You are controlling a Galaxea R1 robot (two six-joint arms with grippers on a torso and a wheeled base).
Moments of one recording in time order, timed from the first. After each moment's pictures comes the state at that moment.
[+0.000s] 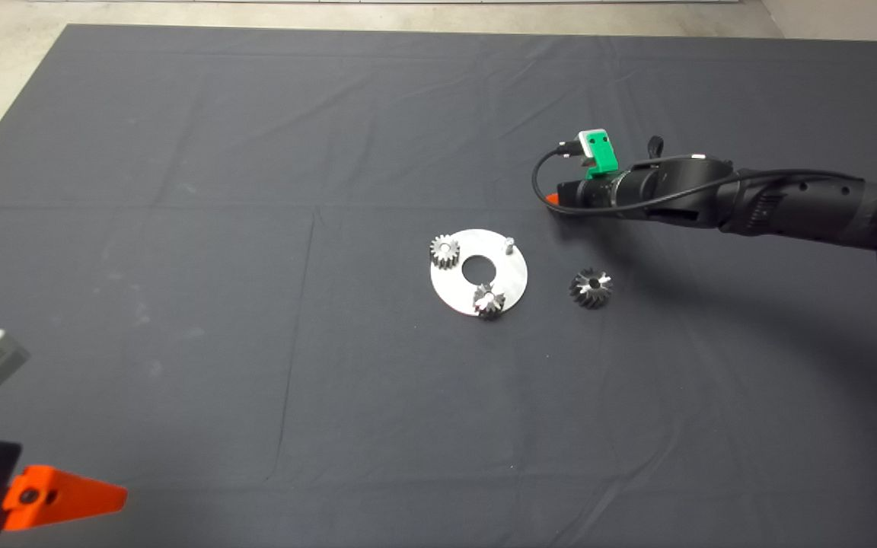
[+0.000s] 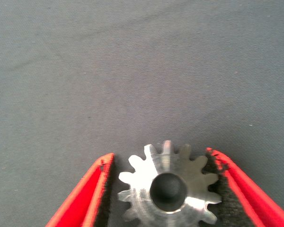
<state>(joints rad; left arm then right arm) -0.75 1.59 -0.31 -0.10 1.38 -1.33 0.21 2.49 -1.39 -1.07 -0.95 1.24</state>
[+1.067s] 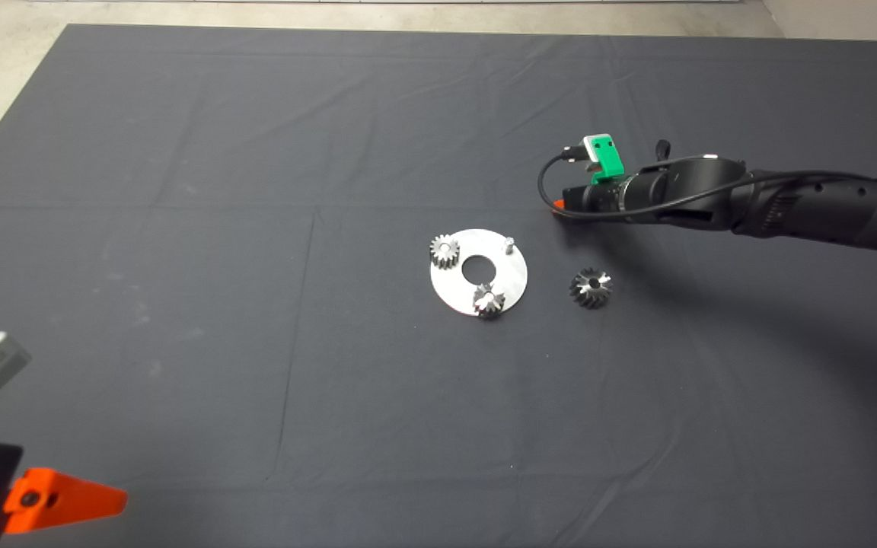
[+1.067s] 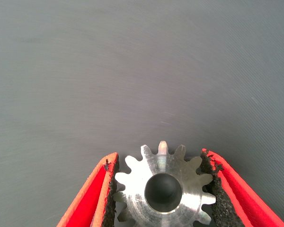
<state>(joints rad) -0.74 1.59 -0.31 -0.10 1.38 -1.33 0.23 2.46 -1.32 -0.99 -0.97 1.18</state>
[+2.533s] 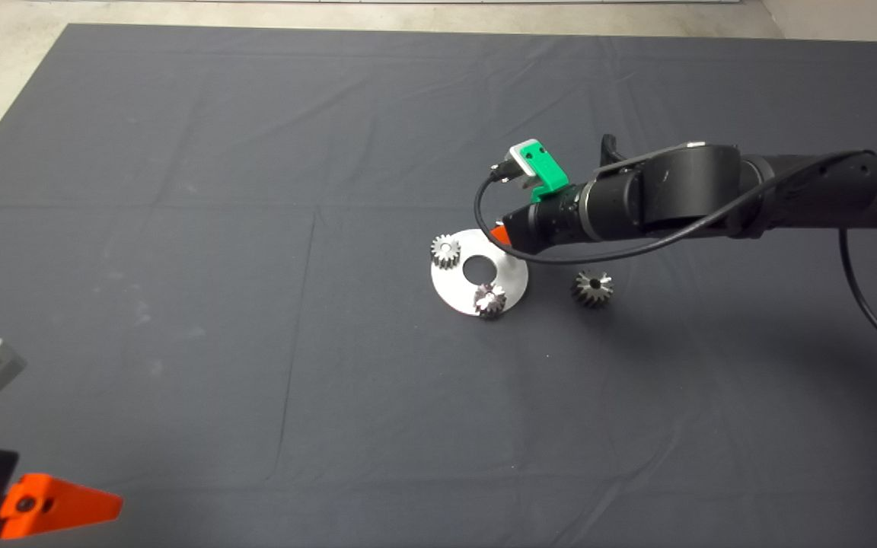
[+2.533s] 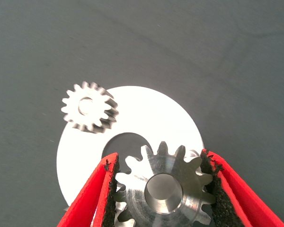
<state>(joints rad) -0.72 1.58 -0.31 -0.11 1.39 -1.33 0.30 2.53 -1.02 -0.86 -1.10 1.14</state>
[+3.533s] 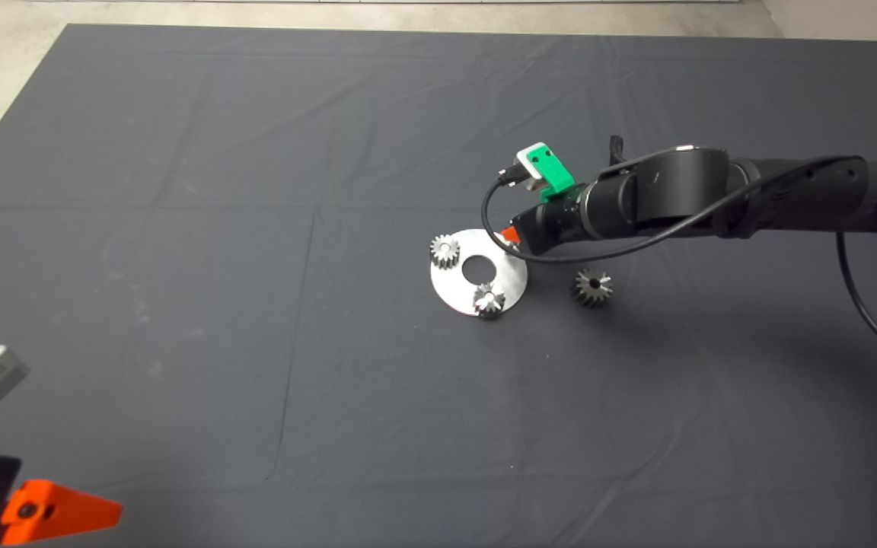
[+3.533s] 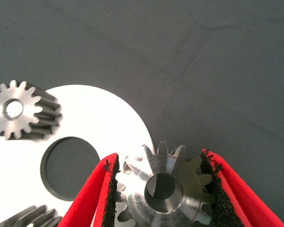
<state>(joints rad) -0.72 1.58 -0.31 -0.10 1.39 -1.33 0.28 2.54 -1.10 -0.88 -1.15 1.09</state>
